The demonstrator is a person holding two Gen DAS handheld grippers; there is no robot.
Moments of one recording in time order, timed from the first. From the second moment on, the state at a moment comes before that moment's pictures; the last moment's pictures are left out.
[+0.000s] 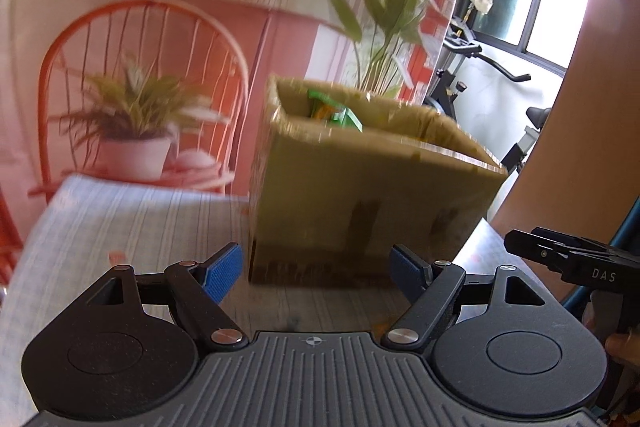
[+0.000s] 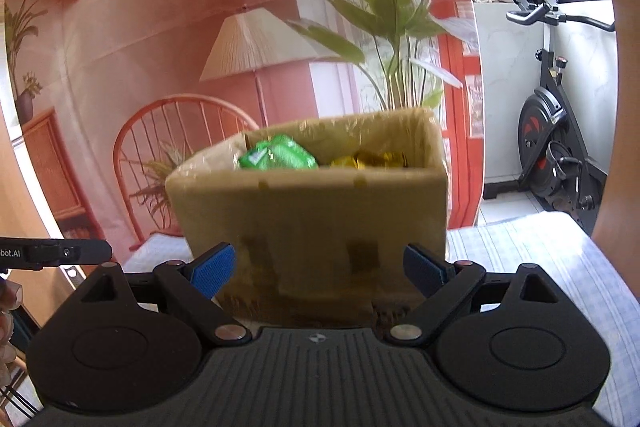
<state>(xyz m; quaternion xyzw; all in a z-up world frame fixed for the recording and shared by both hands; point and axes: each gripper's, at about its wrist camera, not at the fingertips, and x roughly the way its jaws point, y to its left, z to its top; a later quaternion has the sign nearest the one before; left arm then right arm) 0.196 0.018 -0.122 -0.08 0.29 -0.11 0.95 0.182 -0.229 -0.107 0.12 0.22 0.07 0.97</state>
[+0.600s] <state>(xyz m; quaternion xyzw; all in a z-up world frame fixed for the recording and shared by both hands) 0.162 0.019 -0.198 -0.12 0.35 -0.08 0.93 0.120 -0.253 -0.191 0.10 0.32 0.02 0.94</state>
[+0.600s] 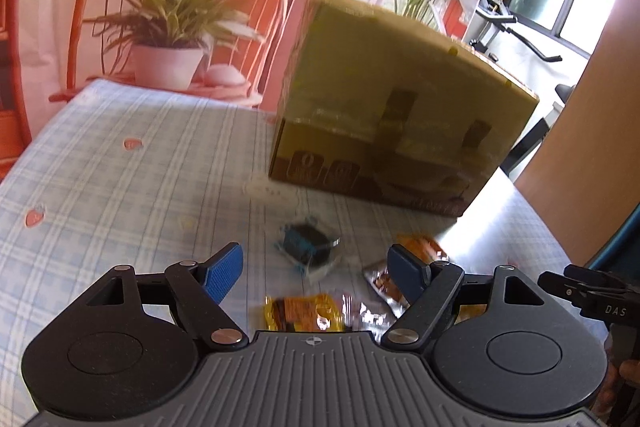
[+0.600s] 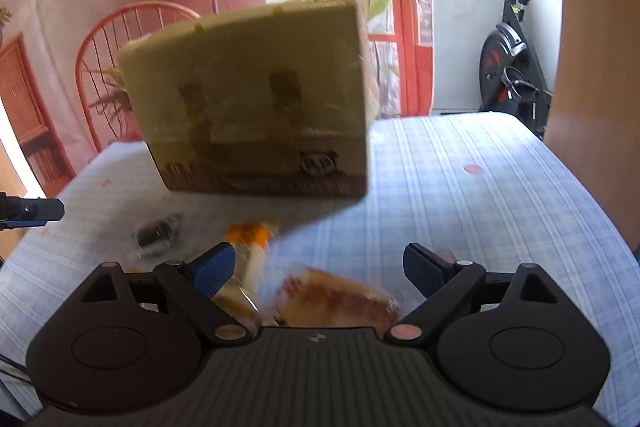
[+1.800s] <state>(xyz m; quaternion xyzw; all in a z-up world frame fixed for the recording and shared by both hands) 0.164 0.013 -0.228 -0.12 0.39 -0.06 0.91 0.189 -0.258 -0.249 0.01 0.36 0.07 0.93</state>
